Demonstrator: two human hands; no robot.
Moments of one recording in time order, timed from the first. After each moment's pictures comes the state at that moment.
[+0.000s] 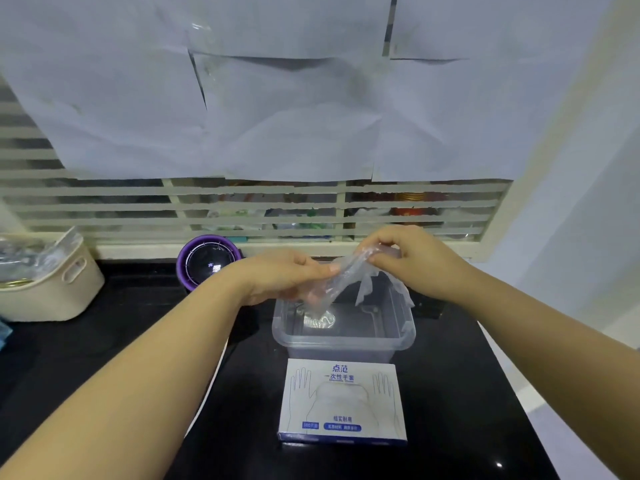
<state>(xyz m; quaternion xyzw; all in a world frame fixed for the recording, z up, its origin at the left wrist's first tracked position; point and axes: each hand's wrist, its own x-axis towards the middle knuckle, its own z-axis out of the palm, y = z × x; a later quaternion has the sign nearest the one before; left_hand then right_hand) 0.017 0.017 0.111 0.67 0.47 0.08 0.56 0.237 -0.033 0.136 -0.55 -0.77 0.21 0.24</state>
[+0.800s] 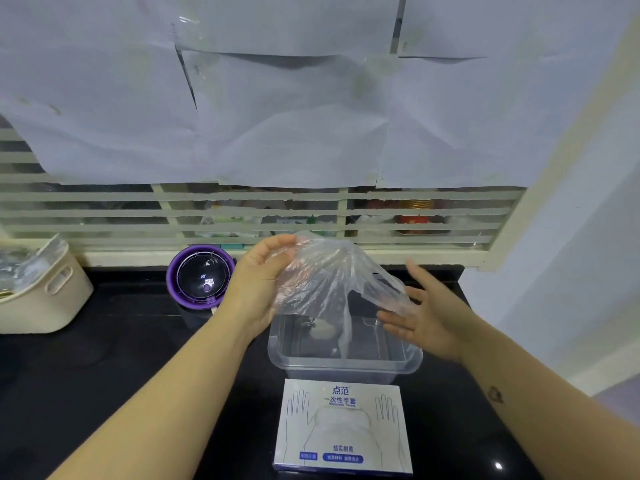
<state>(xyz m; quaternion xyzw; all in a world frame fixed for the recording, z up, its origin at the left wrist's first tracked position) 0.027 0.024 0.089 0.39 0.42 0.54 0.62 0.260 -0.023 0.067 -0.54 -0.21 0.69 0.44</state>
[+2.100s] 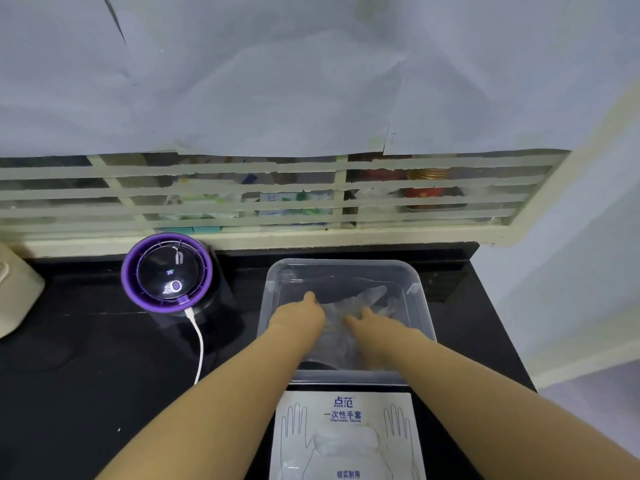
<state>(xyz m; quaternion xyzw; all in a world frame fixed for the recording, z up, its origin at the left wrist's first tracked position) 0.074 0.078 -0.030 0.82 0.50 -0.27 0.10 0.216 0.045 -0.050 -0.62 -0.71 0.26 -0.21</state>
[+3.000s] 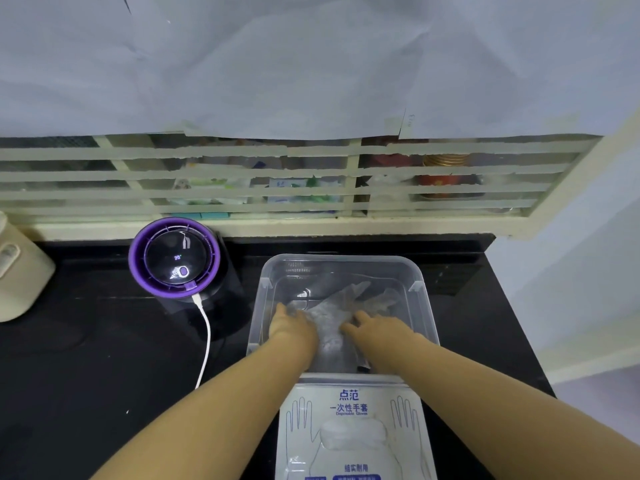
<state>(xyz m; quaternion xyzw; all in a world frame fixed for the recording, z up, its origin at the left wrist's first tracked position) 0.064 0.064 -0.057 0.78 0.42 -0.46 0.04 0.208 0.035 -0.061 -0.53 -0.78 0.17 -0.26</state>
